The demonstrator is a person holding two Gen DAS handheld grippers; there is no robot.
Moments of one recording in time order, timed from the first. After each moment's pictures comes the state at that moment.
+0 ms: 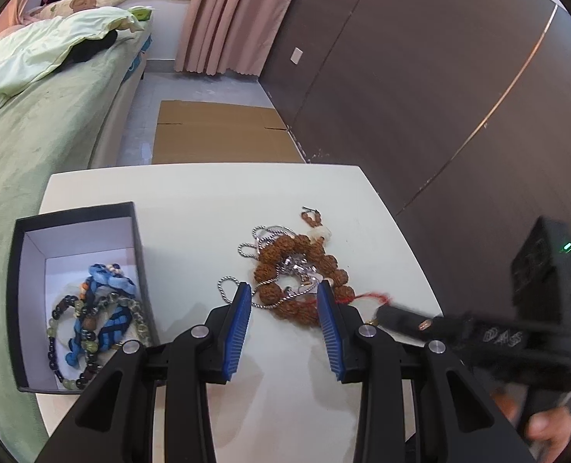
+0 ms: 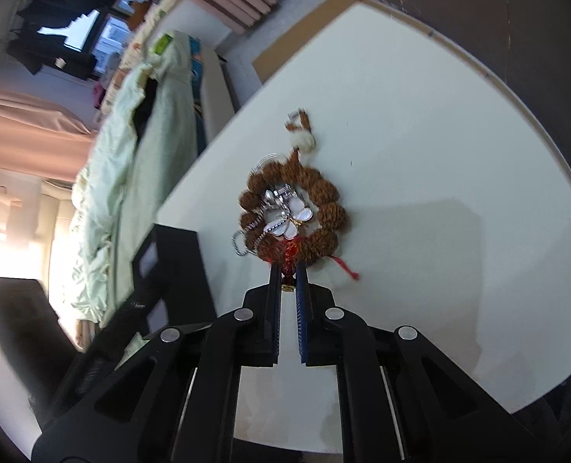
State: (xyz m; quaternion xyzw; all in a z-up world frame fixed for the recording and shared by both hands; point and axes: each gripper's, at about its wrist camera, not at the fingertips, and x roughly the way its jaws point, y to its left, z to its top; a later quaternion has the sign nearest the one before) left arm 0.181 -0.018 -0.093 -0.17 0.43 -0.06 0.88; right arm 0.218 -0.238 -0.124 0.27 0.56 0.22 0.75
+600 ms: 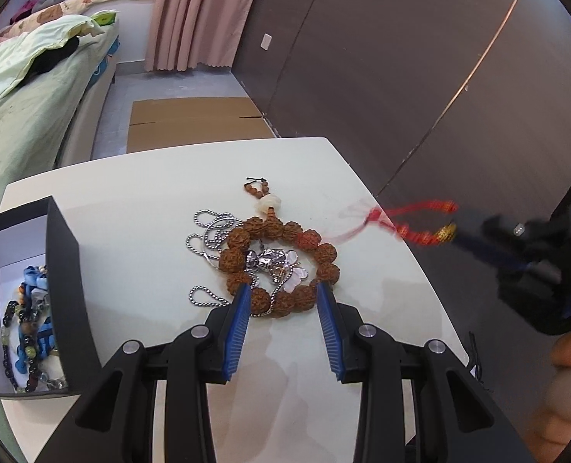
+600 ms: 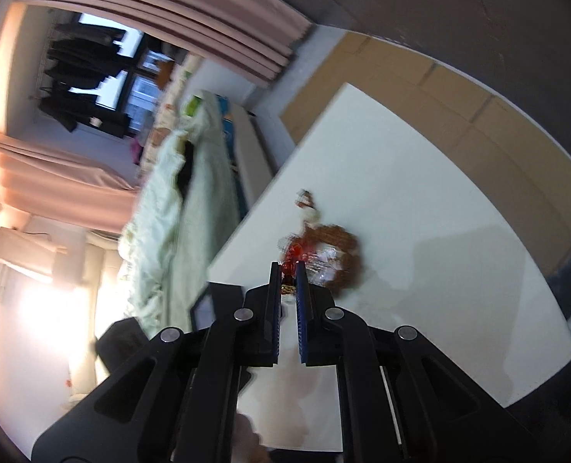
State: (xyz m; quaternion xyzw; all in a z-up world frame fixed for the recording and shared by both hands) left arm 0.196 -0.069 -0.115 -0.14 0.44 -0.10 0.88; right arm 0.222 -0.302 -0.086 0.37 0.48 0.26 0.75
